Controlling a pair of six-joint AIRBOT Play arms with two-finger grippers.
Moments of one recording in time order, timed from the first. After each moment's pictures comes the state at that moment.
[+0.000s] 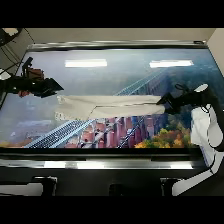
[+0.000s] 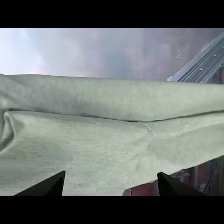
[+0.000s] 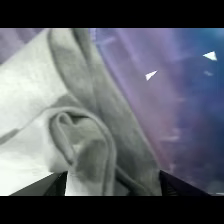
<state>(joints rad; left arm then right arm) 0.18 -1.54 1.54 0.91 -1.29 -1.33 -0.30 -1.85 1.49 -0.92 1.24 1.57</state>
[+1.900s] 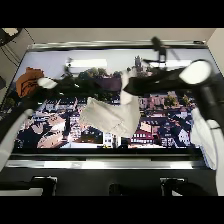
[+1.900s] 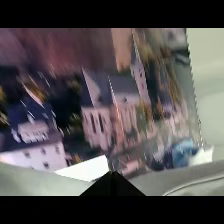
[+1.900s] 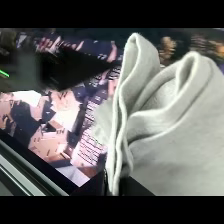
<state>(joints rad) -0.17 -1.49 1.38 0.52 -0.83 -1.31 0.31 -1.29 1.48 -0.90 1.10 1.49</state>
